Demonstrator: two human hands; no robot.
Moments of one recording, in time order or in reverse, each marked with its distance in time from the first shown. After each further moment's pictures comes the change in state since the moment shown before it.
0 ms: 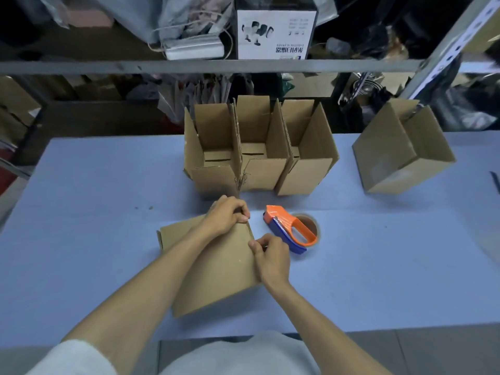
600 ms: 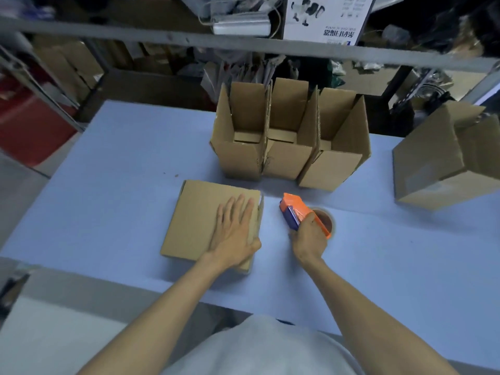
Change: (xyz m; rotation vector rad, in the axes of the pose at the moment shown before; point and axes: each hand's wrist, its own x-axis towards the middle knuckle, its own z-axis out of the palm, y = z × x) left_hand -0.088 0.018 0.071 0.483 0.143 -0.228; right_hand 0.064 0.054 -0.034 -0.471 -0.061 -0.070
